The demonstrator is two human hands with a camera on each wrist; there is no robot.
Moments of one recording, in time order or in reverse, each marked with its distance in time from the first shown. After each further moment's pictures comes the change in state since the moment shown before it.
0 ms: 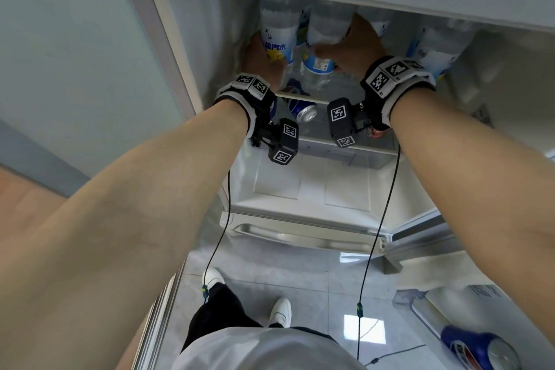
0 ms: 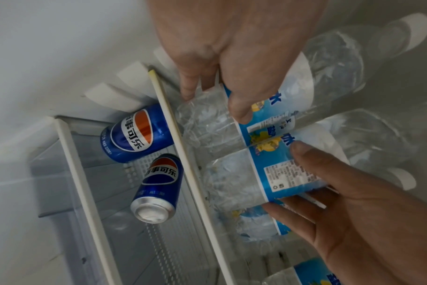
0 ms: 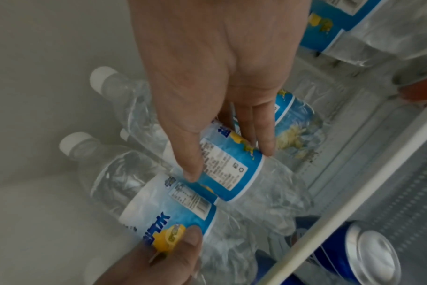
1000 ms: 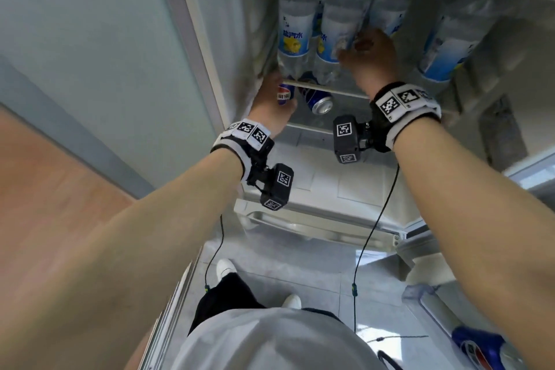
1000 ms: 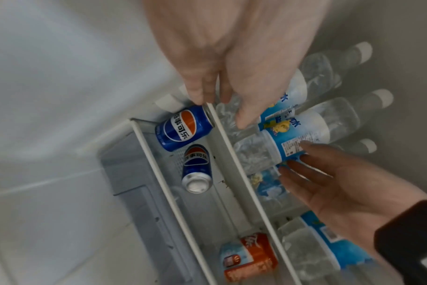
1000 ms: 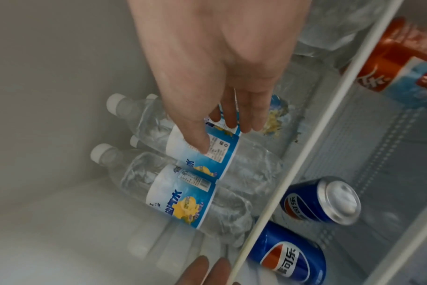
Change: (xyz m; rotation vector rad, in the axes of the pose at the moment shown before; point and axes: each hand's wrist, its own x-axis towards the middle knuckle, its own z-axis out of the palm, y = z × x) left_hand -0.083 -0.051 -0.009 -0.070 -0.193 0.000; right_hand -0.018 0.039 0.014 -0.037 0.159 -0.036
